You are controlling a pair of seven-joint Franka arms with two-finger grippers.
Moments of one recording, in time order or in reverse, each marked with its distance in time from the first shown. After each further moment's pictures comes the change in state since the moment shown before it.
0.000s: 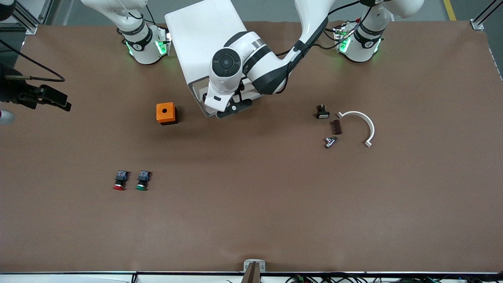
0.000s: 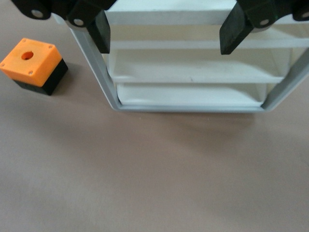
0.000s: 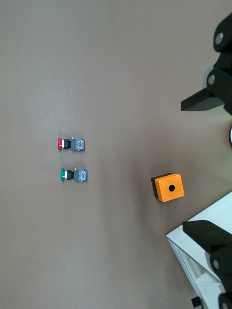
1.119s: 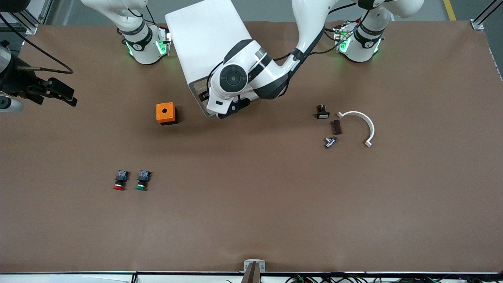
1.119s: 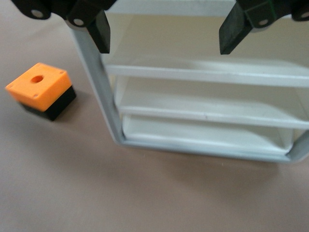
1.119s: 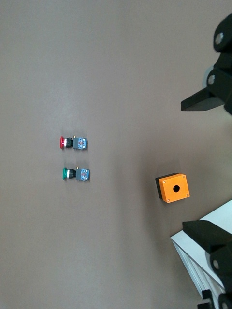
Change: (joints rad) left arm 0.013 0.024 0.025 -0.009 -0.209 0.004 -0.003; right arm 0.004 -0.118 0.004 -0.194 0.001 0.125 0.000
